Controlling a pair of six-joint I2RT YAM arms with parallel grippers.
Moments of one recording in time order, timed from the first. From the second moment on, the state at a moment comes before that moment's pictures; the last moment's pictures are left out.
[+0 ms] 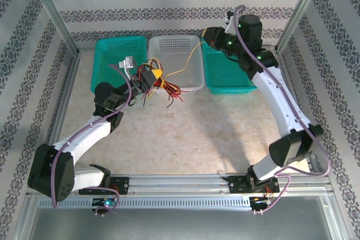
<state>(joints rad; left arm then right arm) -0.32 1.25 0.72 0.94 0.69 -1.27 0.27 1.59 1.70 -0.39 -0.44 0.73</state>
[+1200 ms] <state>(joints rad) -0.14 1.08 0.75 0.50 0.29 -0.98 0.13 0.84 0.82 -0.14 -0.44 0.94</state>
